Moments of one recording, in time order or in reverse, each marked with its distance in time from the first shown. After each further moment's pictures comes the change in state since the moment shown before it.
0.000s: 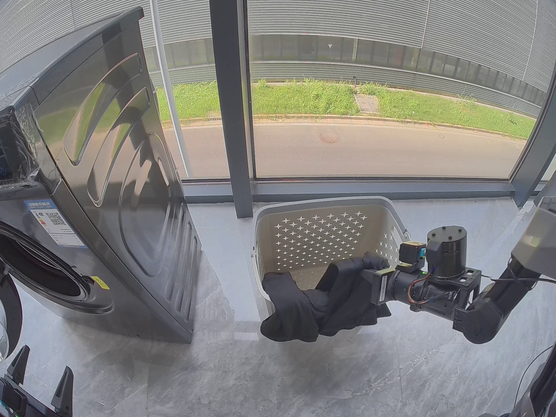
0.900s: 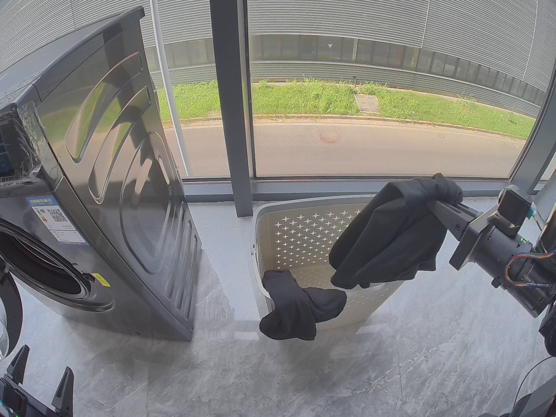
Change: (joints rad) left arm 0.000 0.000 0.000 0.000 0.000 0.018; right arm 0.058 -0.571 0.173 -0.105 -0.054 -0.126
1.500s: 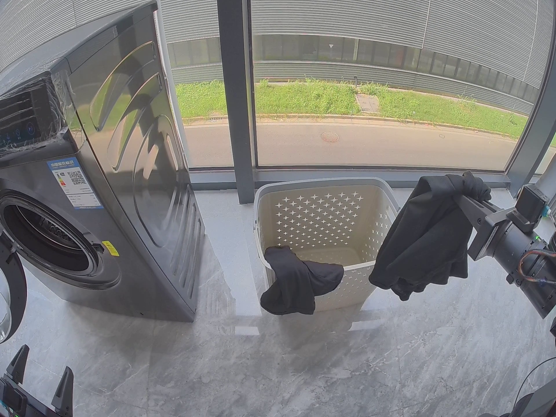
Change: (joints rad) left arm 0.000 0.000 0.000 0.000 -0.001 0.002; right arm -0.031 -0.087 0.005 0.095 -0.188 -0.046
